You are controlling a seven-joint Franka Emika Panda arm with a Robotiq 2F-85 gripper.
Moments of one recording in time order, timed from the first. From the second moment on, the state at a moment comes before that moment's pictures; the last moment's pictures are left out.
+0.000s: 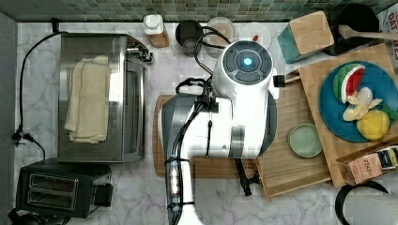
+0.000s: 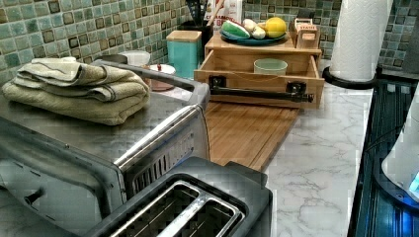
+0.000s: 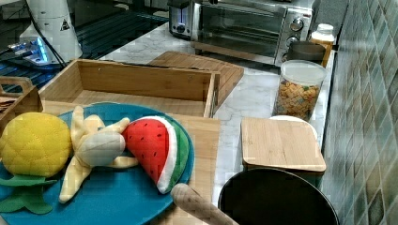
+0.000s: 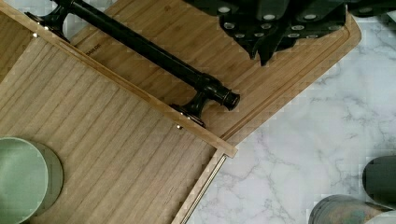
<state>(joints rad) -0.02 0.07 -0.03 -1.86 0.01 0.28 -0.11</state>
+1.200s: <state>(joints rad) 0.00 -0.09 0.00 -2.17 0.07 0.52 -0.68</state>
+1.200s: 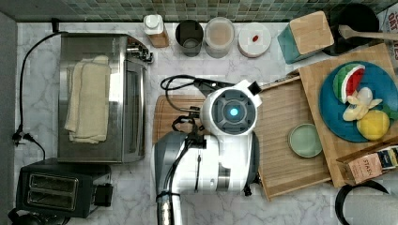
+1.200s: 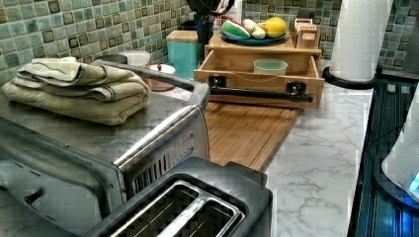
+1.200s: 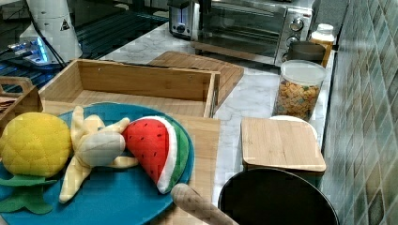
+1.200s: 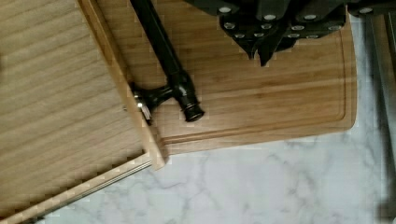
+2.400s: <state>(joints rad) 0.18 -0.05 -0.05 -2.46 -0.10 0.82 -0.91</state>
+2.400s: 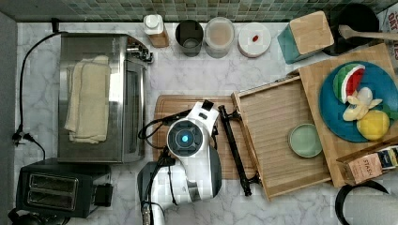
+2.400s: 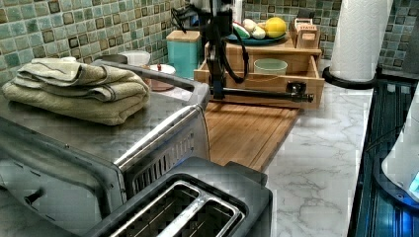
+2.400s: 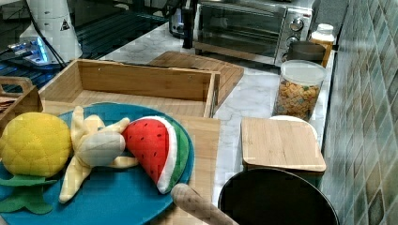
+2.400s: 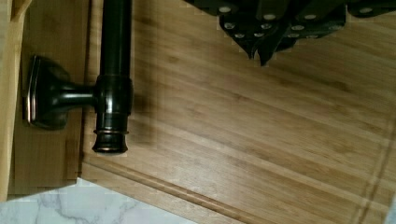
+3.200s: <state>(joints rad) 0.12 0.01 -0.01 -2.55 -0.15 0.91 -0.93</state>
